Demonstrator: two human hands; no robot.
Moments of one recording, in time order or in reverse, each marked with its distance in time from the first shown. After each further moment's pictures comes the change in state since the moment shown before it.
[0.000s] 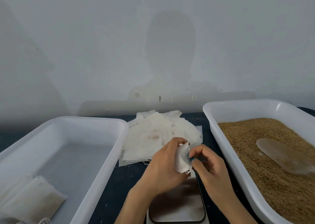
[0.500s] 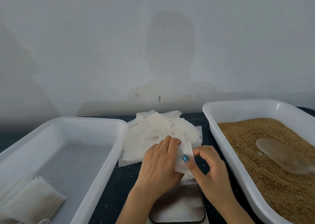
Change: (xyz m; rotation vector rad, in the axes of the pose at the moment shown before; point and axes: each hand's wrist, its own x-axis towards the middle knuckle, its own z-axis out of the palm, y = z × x) left_hand 0.001 0.000 -0.001 0.533 0.158 0.125; right_hand -0.002 0.002 0.002 -0.270 0.085 -0.089
